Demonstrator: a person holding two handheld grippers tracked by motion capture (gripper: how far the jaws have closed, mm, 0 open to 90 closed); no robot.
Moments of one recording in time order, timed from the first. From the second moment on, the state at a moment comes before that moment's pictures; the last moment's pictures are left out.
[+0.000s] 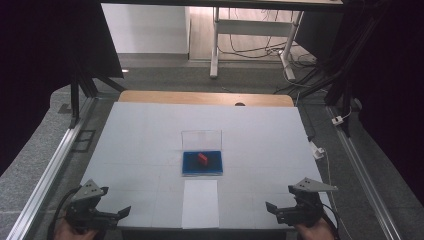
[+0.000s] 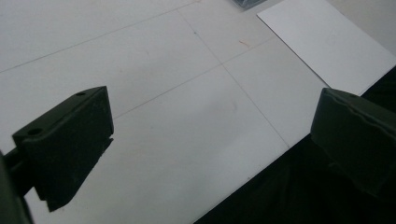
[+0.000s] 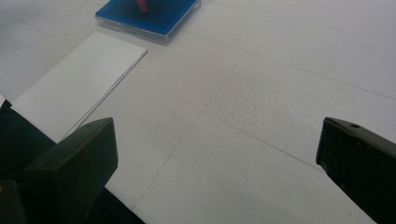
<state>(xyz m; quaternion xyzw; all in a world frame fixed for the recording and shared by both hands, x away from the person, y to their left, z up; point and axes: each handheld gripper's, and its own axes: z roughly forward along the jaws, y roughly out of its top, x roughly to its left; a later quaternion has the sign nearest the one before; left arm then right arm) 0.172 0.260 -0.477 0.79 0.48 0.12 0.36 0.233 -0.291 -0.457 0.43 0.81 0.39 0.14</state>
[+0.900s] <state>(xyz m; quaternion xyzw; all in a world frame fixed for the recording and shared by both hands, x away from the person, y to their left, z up) 0.174 0.258 -0.478 0.80 0.46 0.12 0.36 0.228 -0.285 -0.456 0.39 0.82 0.39 0.14</state>
